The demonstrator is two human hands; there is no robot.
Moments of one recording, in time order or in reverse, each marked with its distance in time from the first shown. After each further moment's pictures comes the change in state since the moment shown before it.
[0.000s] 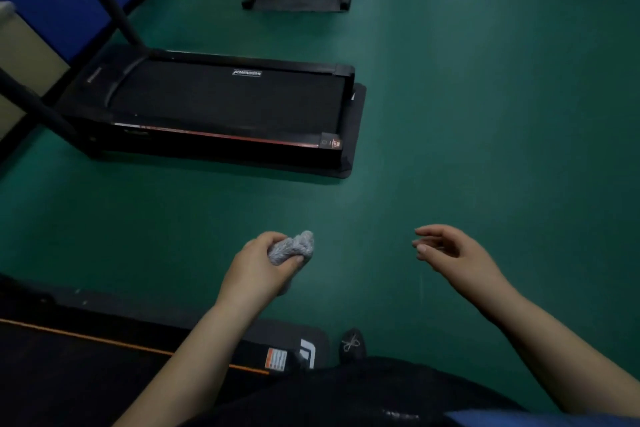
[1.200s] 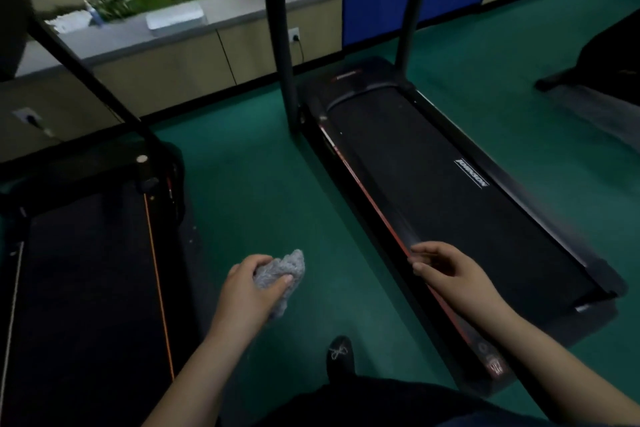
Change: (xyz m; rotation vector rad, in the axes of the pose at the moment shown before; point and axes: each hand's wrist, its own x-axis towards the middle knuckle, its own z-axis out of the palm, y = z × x) left_hand 0.340 -0.070 -0.230 -0.391 0.722 -0.708; right_hand 0.509 -0.342 0.345 -0.362 -0.866 -0.368
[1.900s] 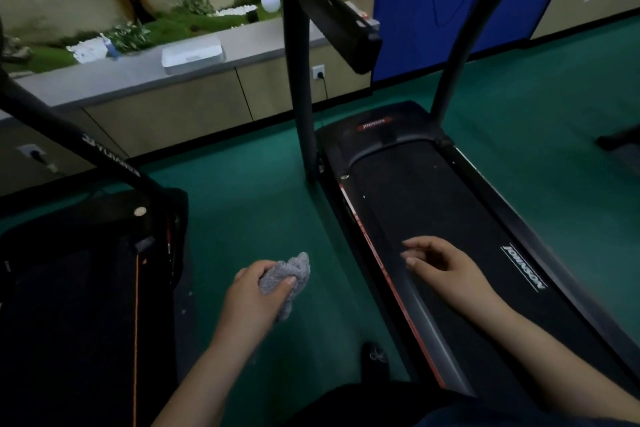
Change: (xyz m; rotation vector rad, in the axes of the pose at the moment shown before) left_hand 0.329 0.131 -0.018 -0.045 0.096 -0.008; right_hand 0.361 -0.156 -0.004 0.039 -0.108 -0.088
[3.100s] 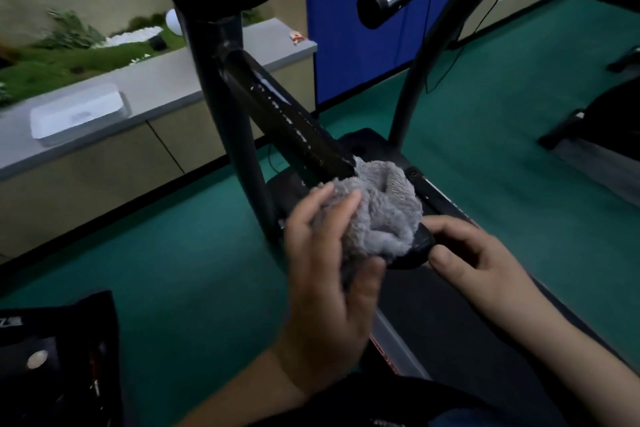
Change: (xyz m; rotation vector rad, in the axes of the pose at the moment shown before) left_hand 0.309 0.244 0.013 -0.335 0.109 0.960; right_hand 0.287 -0.175 -0.025 0.092 0.111 -0.302
